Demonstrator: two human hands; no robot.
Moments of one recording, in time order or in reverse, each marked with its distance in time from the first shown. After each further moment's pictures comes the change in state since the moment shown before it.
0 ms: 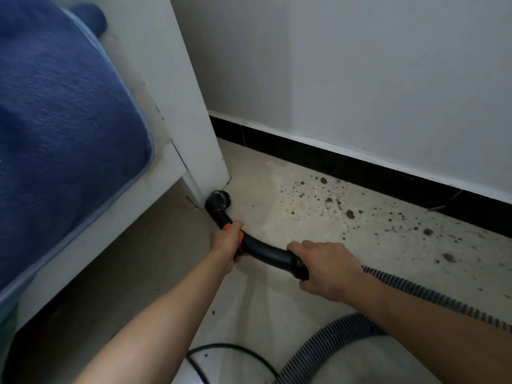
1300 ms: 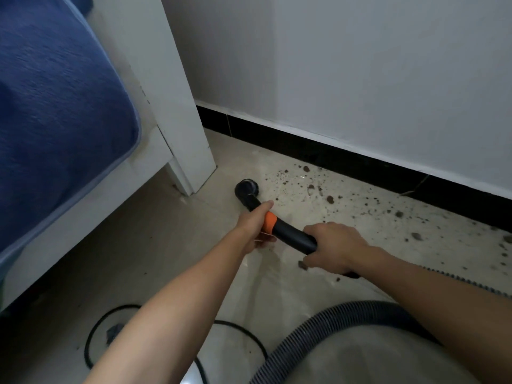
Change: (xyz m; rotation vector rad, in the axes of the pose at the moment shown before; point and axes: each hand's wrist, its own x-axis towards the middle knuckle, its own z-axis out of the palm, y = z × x) left_hand -0.050 -0.004 0.050 0.172 -0.383 -0.013; right_hand -0.033 0.018 -0.030 0.136 -0.183 0.241
